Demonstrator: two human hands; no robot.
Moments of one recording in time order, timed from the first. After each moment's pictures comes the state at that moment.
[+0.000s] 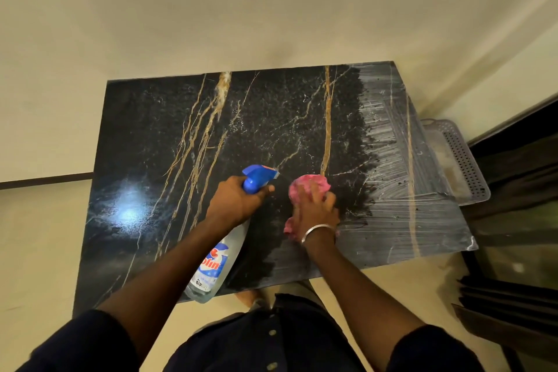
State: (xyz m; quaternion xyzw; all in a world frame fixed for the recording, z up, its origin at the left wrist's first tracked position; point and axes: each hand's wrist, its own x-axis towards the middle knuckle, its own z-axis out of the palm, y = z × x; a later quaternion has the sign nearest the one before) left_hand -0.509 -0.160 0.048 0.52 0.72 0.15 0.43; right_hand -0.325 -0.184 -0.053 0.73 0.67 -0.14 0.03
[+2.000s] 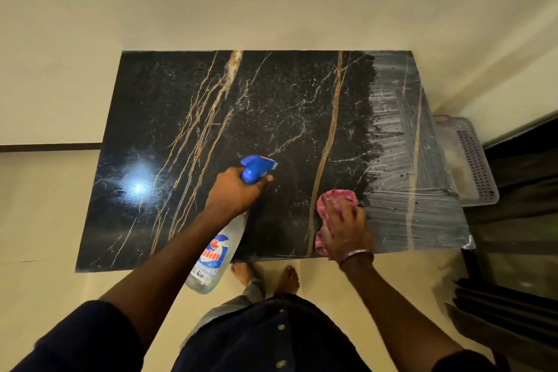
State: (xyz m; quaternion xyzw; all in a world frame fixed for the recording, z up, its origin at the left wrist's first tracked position) left_hand -0.495 -0.194 0.046 0.47 0.74 0.18 0.44; right_hand -0.224 -0.243 -0.071 0.64 0.76 -0.04 0.06
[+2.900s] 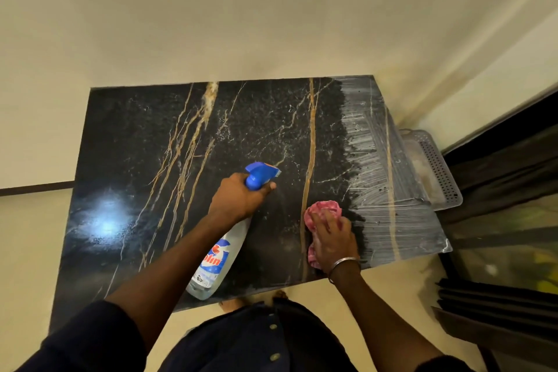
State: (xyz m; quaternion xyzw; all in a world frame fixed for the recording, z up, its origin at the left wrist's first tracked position) left_hand -0.488 -0.144 0.051 0.54 0.69 0.18 0.44; right_hand -0.236 -0.224 -0.077 0.66 0.72 -0.10 0.16
